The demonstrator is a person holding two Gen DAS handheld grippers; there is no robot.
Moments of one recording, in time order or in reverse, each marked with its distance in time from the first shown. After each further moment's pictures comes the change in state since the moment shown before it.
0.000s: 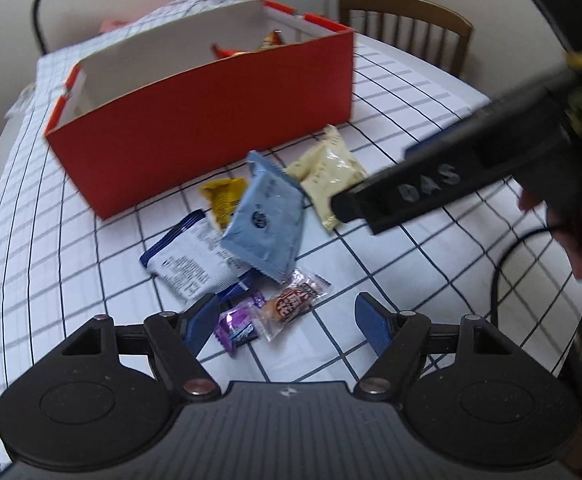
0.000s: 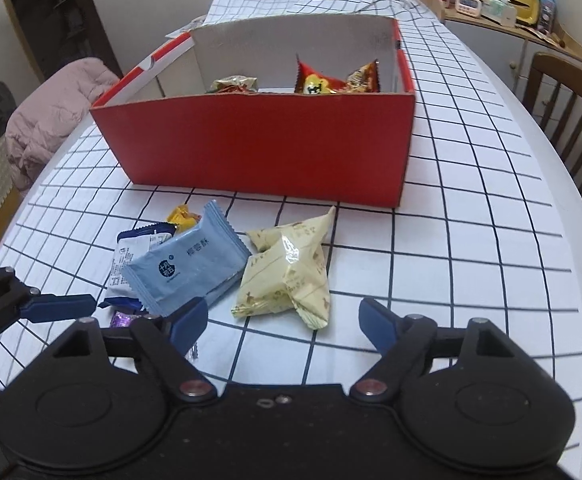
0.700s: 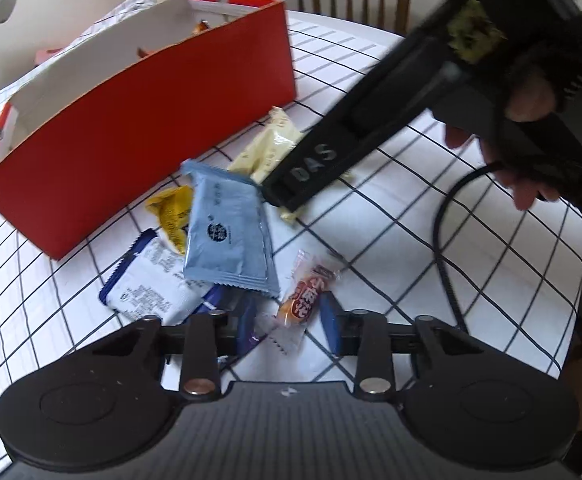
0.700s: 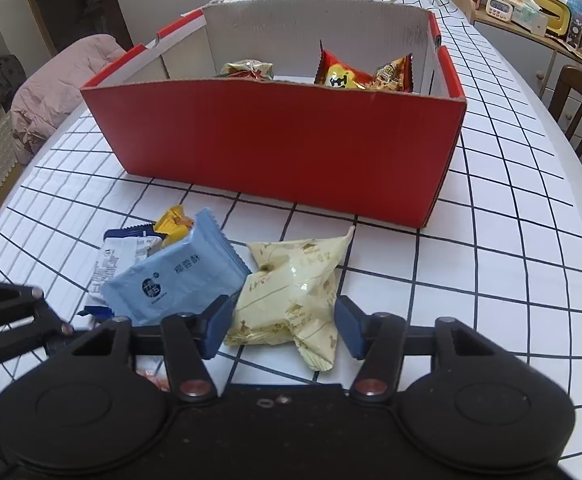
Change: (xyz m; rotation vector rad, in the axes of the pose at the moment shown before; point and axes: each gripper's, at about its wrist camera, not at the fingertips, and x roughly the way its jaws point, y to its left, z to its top) left arm 0.022 -0.009 0.009 0.185 0.036 -0.087; right arm 0.031 0.002 0.016 -0.064 0.036 0.011
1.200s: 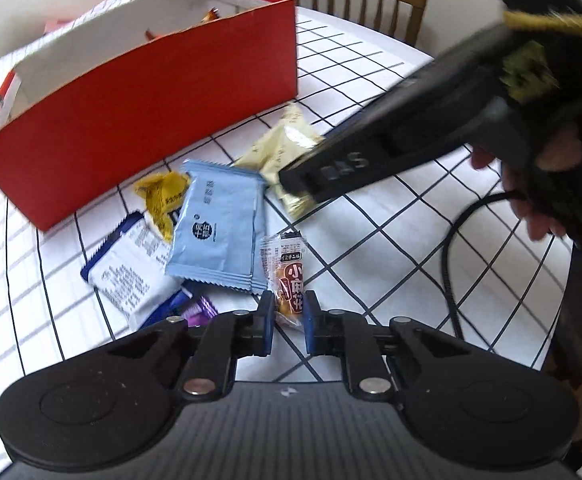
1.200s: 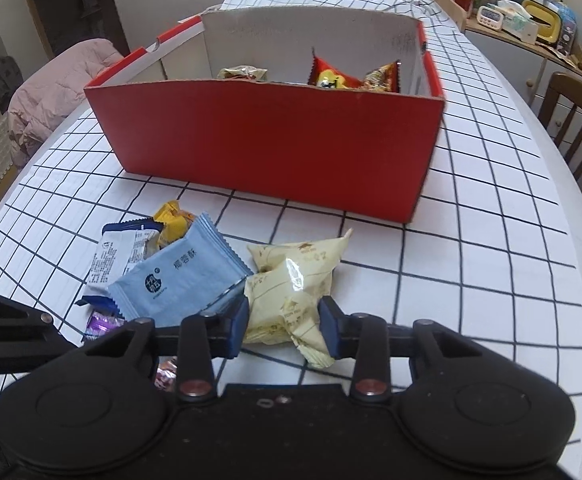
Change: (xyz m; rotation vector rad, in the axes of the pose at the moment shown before) left arm -0.006 0.003 0.008 -0.141 0.020 -0.042; right arm -0.018 -0.002 -0.012 0.011 -0.032 -0.030
